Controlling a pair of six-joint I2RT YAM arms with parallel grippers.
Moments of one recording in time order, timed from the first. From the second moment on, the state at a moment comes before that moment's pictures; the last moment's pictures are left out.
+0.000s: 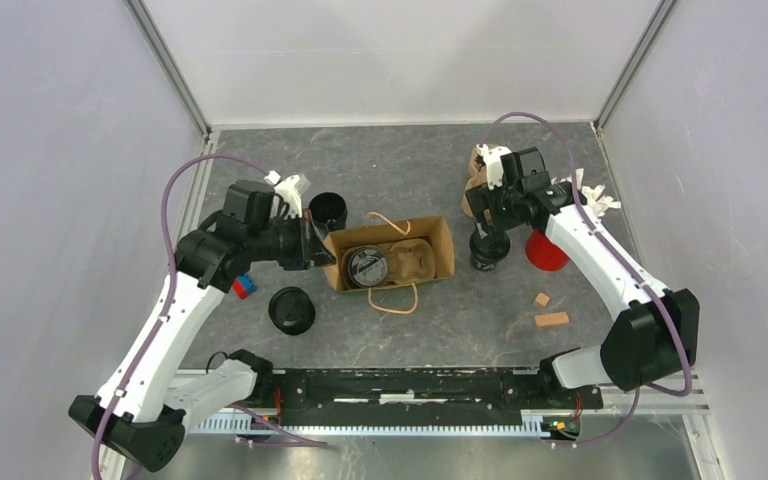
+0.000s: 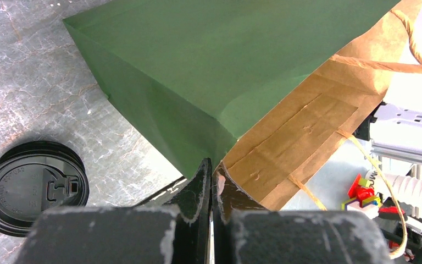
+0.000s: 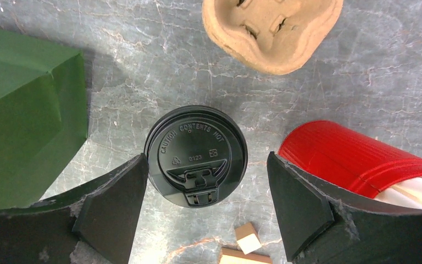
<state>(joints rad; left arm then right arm) -0.41 0.98 1.17 -0.96 0.39 -0.44 0.32 1.39 1.19 -0.70 0.00 -0.08</state>
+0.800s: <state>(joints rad) -0.41 0.99 1.17 -0.95 0.41 -0.44 0.32 1.46 1.16 -0.73 -0.04 -0.10</state>
